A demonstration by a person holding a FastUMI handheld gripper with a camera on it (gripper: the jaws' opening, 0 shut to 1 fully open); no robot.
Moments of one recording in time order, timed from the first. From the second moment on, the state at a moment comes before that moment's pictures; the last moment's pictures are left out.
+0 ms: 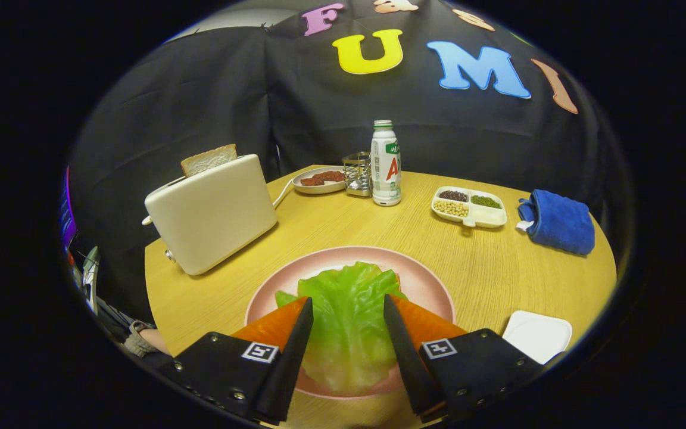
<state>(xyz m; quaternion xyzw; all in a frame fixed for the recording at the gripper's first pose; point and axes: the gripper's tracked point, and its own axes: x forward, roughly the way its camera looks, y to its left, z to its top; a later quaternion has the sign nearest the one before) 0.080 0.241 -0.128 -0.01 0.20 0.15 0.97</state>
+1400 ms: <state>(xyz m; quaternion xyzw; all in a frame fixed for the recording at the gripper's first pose) 0.127 0.504 0.027 0.06 -0.03 0.21 0.97</state>
